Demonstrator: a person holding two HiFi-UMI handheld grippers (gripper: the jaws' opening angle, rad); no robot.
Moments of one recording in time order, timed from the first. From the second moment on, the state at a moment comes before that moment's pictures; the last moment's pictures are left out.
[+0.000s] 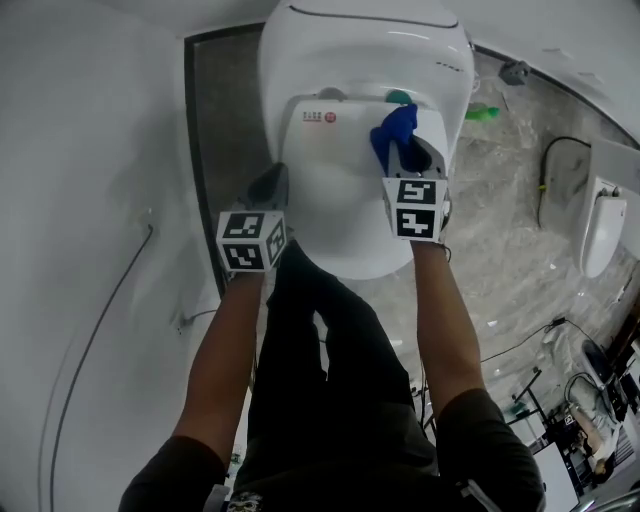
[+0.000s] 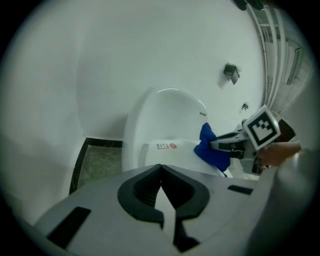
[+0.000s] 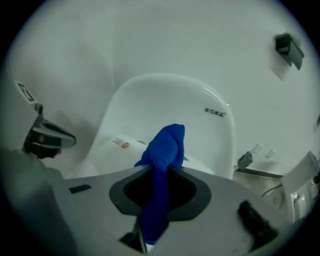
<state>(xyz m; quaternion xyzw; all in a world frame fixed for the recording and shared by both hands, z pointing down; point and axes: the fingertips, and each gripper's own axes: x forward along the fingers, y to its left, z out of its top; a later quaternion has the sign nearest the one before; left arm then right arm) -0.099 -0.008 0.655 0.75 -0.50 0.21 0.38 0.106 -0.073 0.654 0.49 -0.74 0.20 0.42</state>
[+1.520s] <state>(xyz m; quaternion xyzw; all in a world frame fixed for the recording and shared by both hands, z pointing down) -0.074 0.034 0.670 0.76 -0.46 0.29 0.36 0.197 -0.009 0.697 0.57 -0.66 0.26 0.41</state>
